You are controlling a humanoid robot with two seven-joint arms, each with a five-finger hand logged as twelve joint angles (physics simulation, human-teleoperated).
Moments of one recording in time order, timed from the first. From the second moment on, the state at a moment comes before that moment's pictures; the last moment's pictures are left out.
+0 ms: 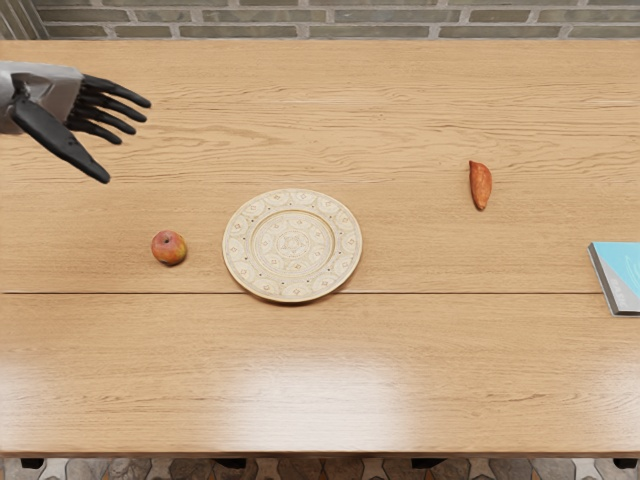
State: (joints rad) left arm -1.03 0.92 -0.76 -1.27 0.40 -0.61 0.61; right arm -0.05 0.00 -0.03 0.27 0.07 0.01 0.08
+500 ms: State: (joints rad) left arm -1.02 0.72 -0.73 -1.50 0.99 -0.61 0.61; right arm -0.06 0.00 -0.03 0.27 0.07 0.01 0.08
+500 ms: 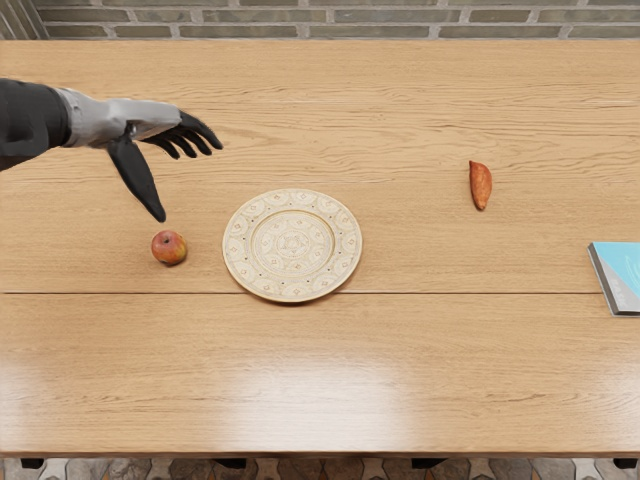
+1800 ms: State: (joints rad) left arm -0.92 0.63 -0.24 -1.53 1.61 -0.18 0.61; right arm -0.06 0.00 -0.03 0.27 0.07 0.01 0.08
